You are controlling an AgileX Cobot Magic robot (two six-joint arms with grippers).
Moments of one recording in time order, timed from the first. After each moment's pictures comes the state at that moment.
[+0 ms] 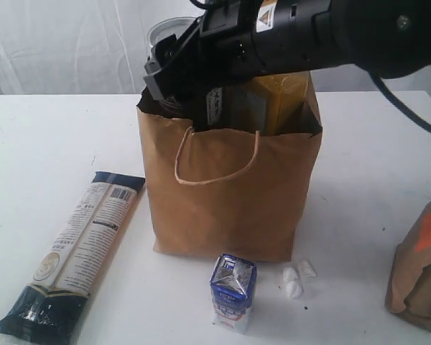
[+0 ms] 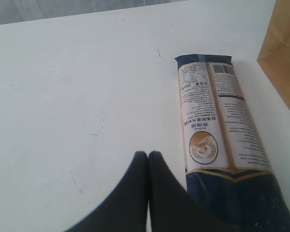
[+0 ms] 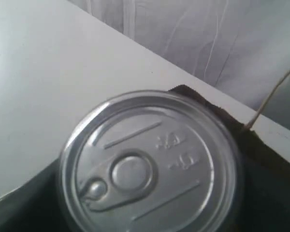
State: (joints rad) left arm -0.14 0.07 0.02 -0.10 0.31 0.15; right arm 0.73 1.45 -1.24 -0.03 0.30 -0.07
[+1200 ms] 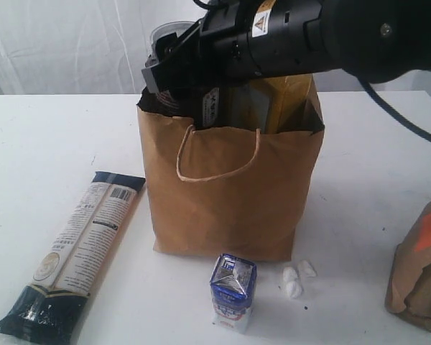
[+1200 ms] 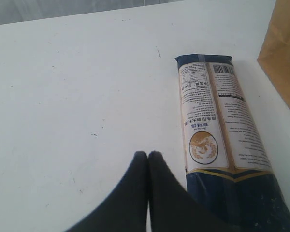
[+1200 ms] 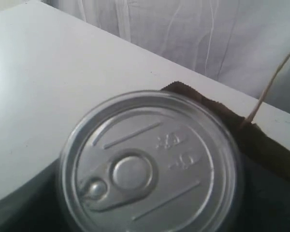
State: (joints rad) left arm -0.14 0.07 0.02 -0.10 0.31 0.15; right arm 0.71 1.47 -1.24 -0.03 0.27 0.01
